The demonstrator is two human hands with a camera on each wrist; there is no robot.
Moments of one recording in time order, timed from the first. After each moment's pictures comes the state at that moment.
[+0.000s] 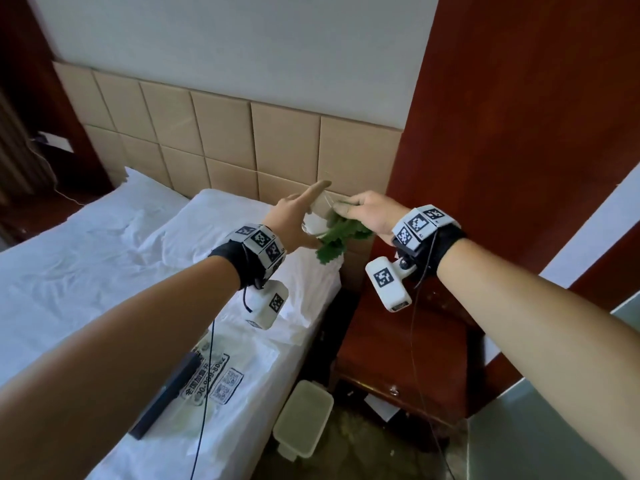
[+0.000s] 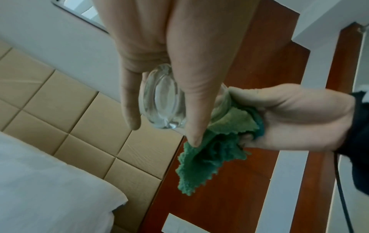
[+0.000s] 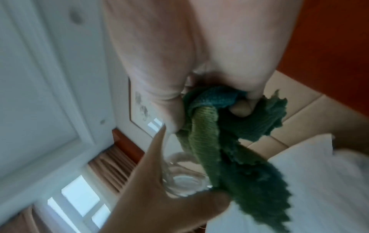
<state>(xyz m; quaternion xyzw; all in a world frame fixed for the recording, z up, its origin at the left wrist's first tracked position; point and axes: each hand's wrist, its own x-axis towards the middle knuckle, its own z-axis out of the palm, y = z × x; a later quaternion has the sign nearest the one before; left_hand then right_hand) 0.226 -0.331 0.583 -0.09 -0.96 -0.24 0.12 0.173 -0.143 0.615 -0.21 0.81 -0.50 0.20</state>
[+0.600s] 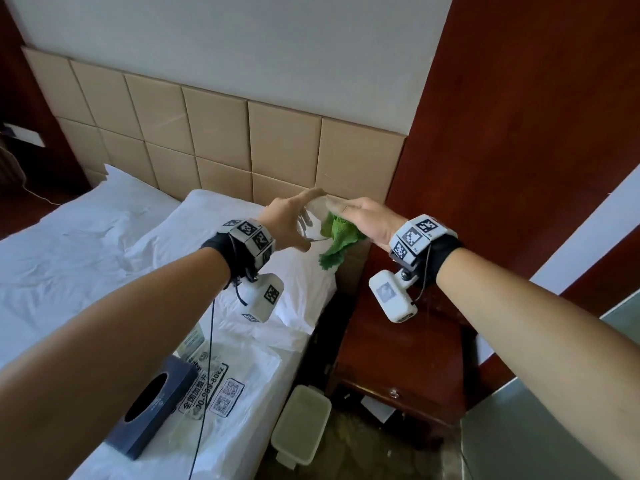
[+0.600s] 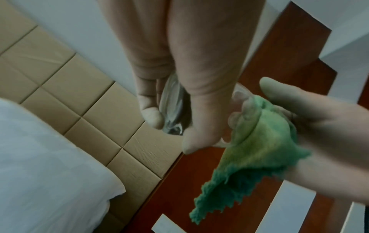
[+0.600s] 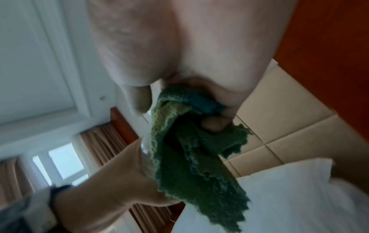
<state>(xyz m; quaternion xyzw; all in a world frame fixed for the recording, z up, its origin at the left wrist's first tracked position) 0.204 -0.396 0.584 -0.12 -0.95 -0.30 0.05 0.180 -0.197 0.615 -0.21 0.79 -0.54 0.20</state>
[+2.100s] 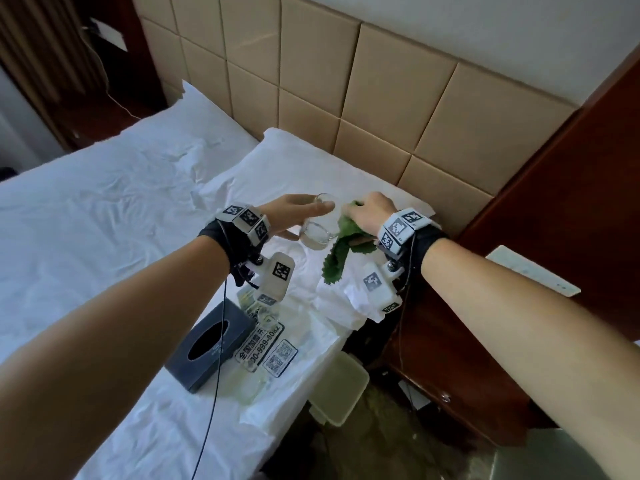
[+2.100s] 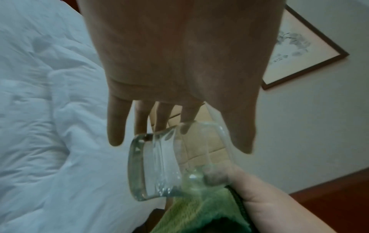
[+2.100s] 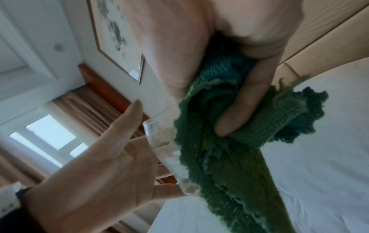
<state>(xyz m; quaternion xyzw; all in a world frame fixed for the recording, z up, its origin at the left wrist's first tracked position) 0.195 -0.585 0.493 0.14 -0.77 -0.60 -0.14 0.111 -0.416 0.516 -0.13 0.93 -0.28 0.18</state>
